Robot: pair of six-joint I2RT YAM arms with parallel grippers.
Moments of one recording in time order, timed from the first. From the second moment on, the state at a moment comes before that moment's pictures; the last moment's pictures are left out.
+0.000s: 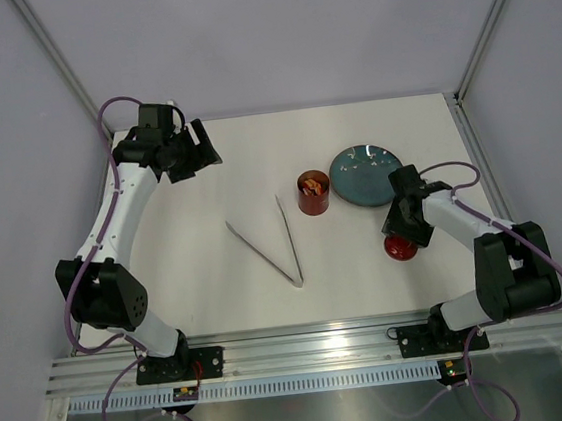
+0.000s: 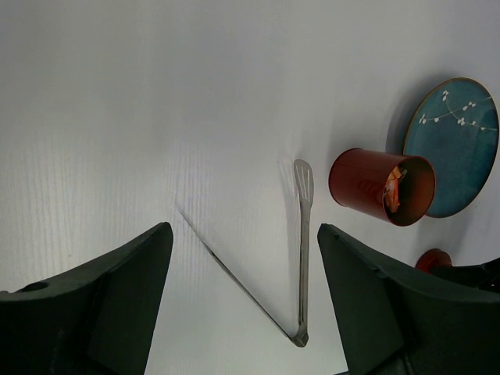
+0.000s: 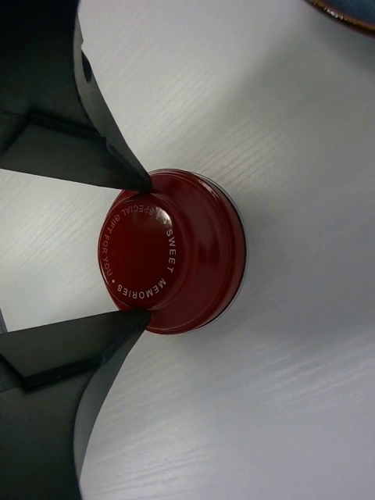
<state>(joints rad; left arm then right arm) -0.18 1.60 1.59 -0.81 0.13 -0.48 0.19 1.43 0.81 -0.68 0.21 0.70</state>
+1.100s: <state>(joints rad) -0.18 1.62 1.59 -0.81 0.15 -0.49 0.31 1.36 1.28 -0.94 0.17 0.59</state>
